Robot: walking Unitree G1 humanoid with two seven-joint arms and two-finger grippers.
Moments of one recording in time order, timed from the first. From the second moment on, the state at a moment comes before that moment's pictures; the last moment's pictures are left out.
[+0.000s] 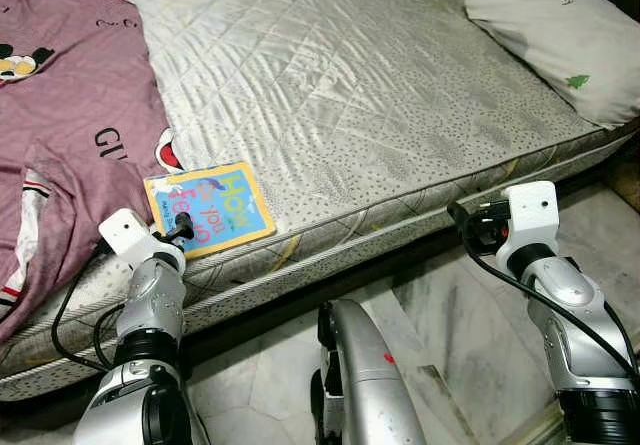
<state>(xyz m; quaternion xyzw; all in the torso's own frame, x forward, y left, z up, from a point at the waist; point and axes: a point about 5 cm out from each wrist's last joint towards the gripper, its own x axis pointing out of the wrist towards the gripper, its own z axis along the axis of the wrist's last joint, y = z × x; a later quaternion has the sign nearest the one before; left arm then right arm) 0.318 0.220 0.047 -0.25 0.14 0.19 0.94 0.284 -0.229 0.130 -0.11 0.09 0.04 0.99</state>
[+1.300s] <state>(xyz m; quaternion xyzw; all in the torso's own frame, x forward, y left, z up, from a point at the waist) 0.319 0.178 0.020 -0.33 0.25 -0.01 0.91 0.306 -0.218 0.144 -0.11 0.06 0.04 0.99</state>
